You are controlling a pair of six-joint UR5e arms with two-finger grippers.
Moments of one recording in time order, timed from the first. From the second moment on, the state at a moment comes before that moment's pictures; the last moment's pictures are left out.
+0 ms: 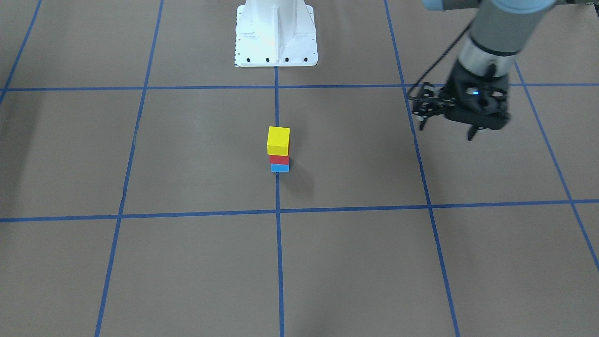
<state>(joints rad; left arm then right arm) -1.06 -2.03 -1.98 -1.23 -2.12 -0.34 1.58 -1.56 1.60 -1.55 2.29 -0.15</state>
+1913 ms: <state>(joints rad) -1.55 -1.43 -1.71 -1.72 -2.29 0.08 1.64 -1.66 1.61 -1.47 2.31 -0.16</state>
